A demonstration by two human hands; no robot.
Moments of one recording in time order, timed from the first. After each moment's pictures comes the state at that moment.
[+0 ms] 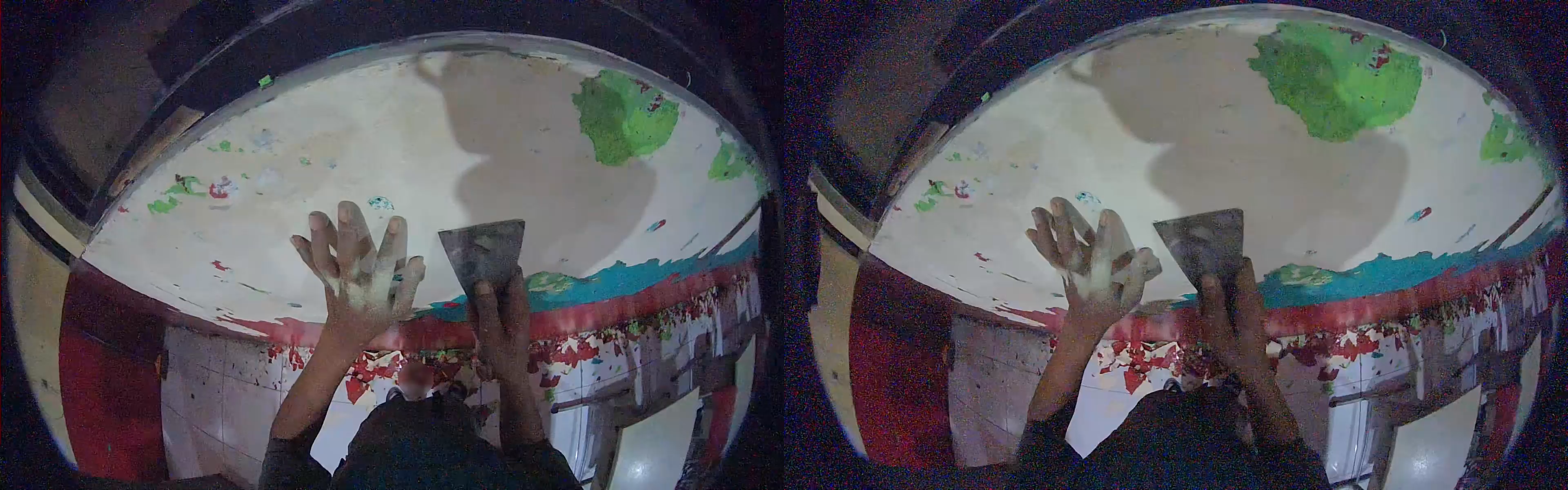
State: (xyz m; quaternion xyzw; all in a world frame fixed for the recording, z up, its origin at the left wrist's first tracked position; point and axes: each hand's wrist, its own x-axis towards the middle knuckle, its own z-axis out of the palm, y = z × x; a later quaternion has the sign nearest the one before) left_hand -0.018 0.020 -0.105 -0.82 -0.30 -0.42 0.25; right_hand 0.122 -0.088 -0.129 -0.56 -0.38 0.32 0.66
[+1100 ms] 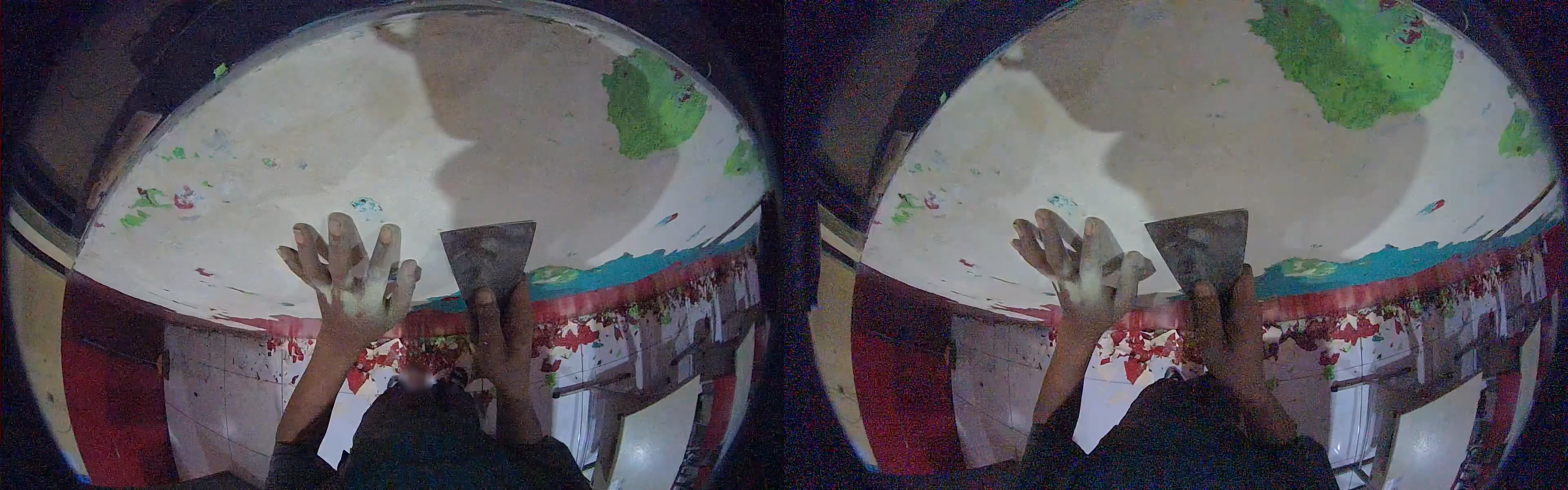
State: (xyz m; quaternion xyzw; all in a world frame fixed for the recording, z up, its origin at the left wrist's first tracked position) left_hand -0.019 0.027 -0.120 -0.82 -0.28 -0.44 0.23; right_hand 0.114 -0.092 -0.131 -0.56 -0.36 0.34 0.66
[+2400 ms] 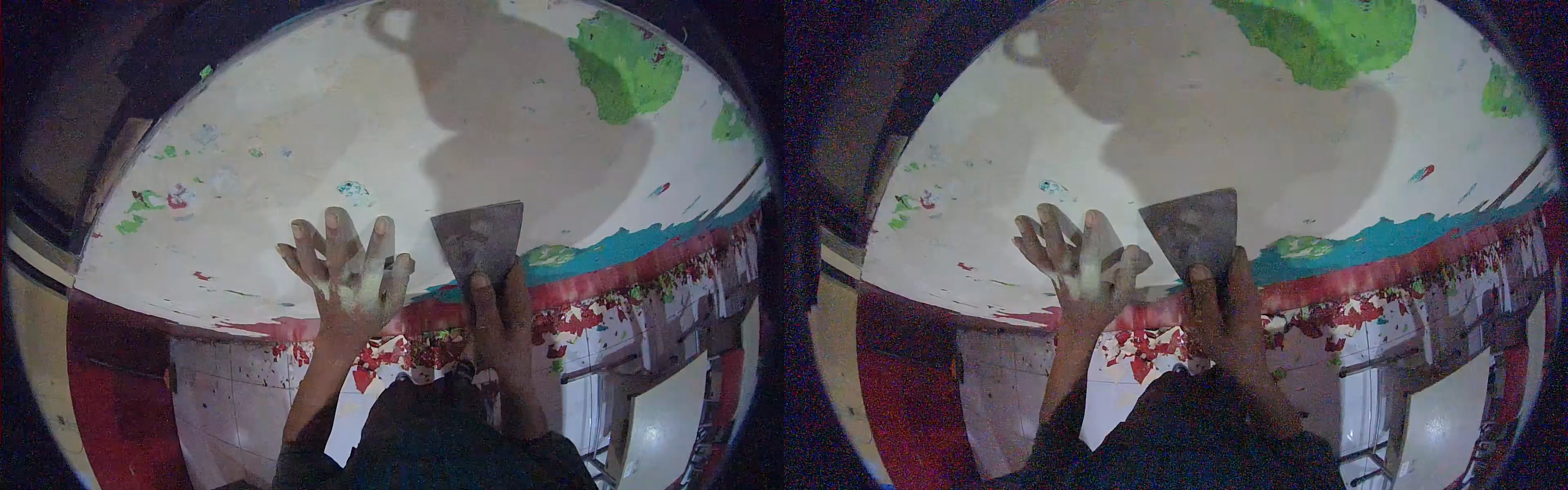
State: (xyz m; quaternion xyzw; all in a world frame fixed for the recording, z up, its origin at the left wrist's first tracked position) left_hand -0.025 0.021 -0.121 -0.84 -0.28 -0.38 0.27; right_hand 0.108 -0.093 -0.125 -0.55 -0.36 0.29 0.69
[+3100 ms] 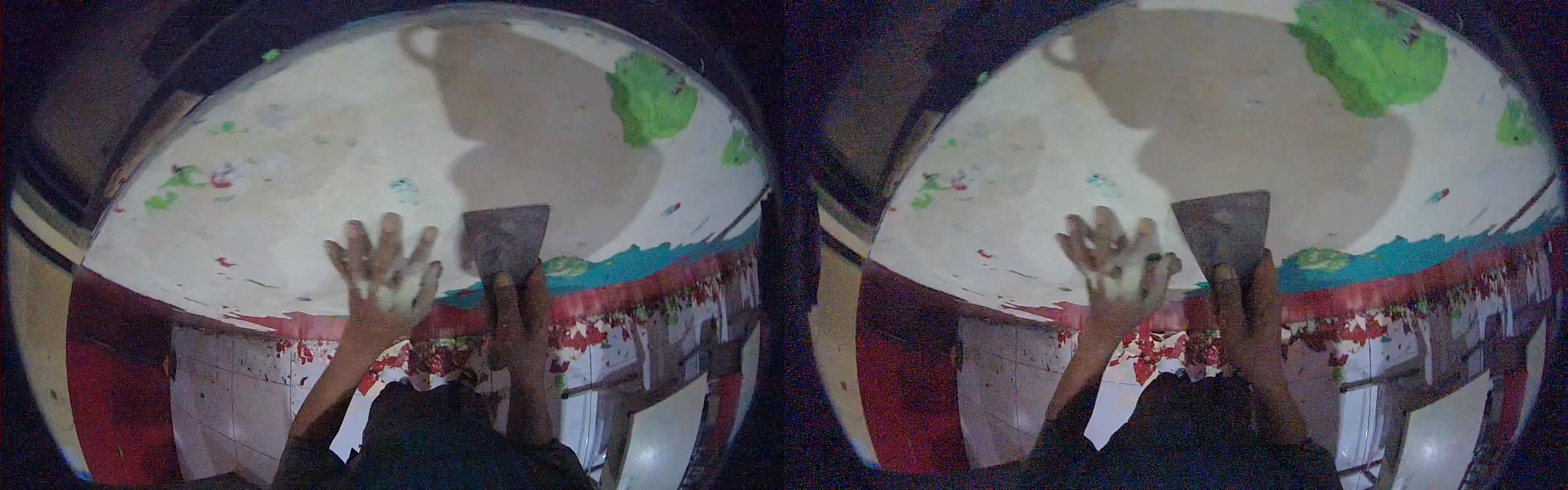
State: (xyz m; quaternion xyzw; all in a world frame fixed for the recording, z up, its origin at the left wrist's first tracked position) left_hand -0.025 0.016 -0.138 -0.85 -0.30 -0.38 0.20; right_hand 0.108 -0.092 -0.126 -0.59 -0.33 0.32 0.67
